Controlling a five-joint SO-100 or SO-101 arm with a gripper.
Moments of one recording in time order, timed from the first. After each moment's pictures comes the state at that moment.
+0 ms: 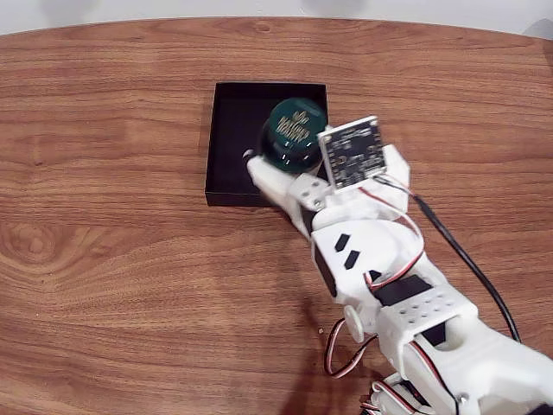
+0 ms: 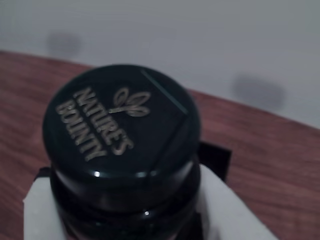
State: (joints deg) arm -19.7 130.1 168.1 -33.4 186.7
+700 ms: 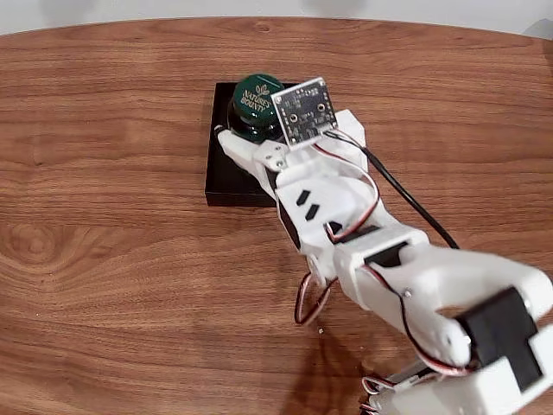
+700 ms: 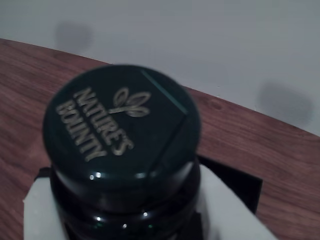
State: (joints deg) arm -21.4 97.6 146.2 -44.6 186.7
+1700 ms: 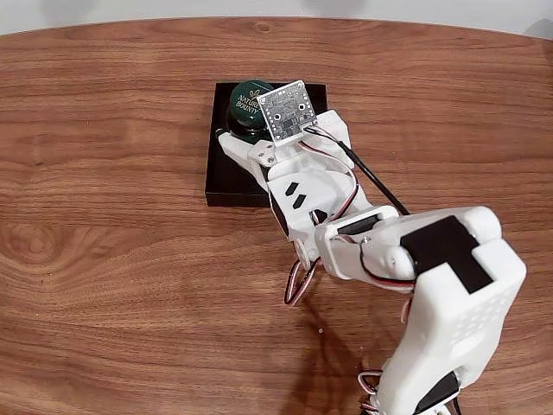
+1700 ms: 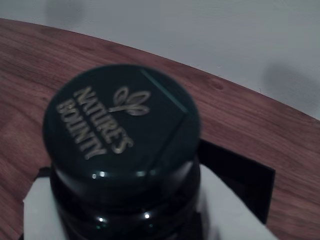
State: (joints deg) arm -20.5 76.4 135.4 -51.9 188.4
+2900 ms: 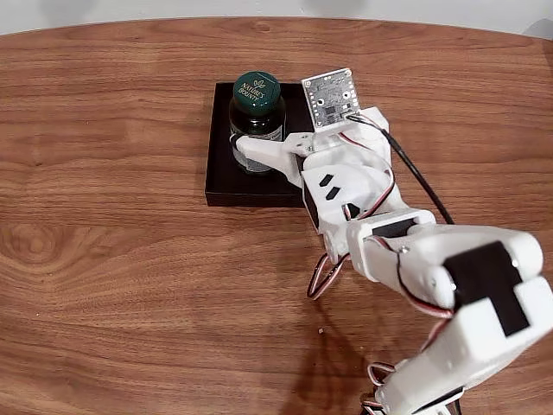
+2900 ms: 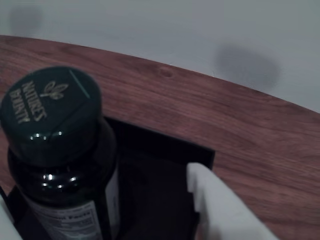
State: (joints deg) arm -13.7 89.6 143.0 -45.4 187.3
